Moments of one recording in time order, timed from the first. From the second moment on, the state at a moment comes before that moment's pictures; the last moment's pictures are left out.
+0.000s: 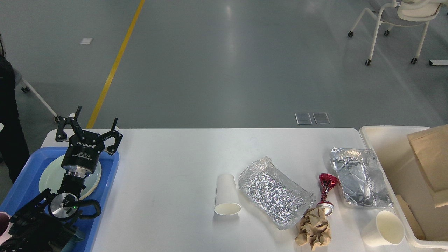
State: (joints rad) left arm -0.49 0.25 -0.99 -0.48 -0.16 -0.80 -0.35; right arm 0.89 -0.57 -1.66 0.42 0.19 -0.28 0.25
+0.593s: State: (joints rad) left arm -0.49 0.25 -0.99 -0.48 -0.16 -0.80 -0.35; right arm 1.45 -0.66 -1.67 0.84 -0.10 -0.12 0.26
